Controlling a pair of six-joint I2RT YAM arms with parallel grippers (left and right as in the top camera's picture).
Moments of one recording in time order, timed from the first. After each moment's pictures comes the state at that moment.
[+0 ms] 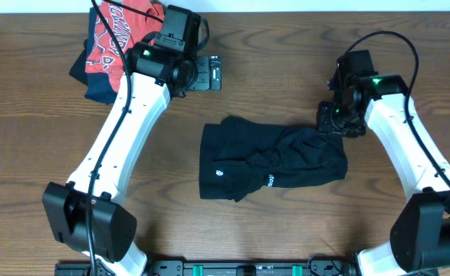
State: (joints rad) left arm -0.33 1.78 1.73 -1.01 -0.01 -0.30; right arm 0.13 1.69 1.31 -1.02 -0.08 0.27
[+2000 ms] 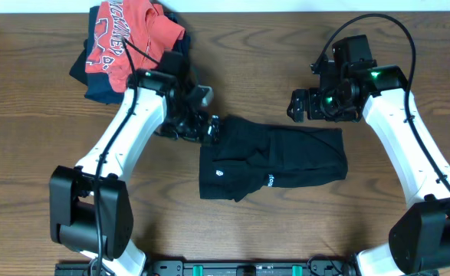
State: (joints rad) left arm -0.27 1.78 1.37 -1.10 0.42 0.07; right arm 0.18 1.68 1.43 -1.02 -0.25 0.15
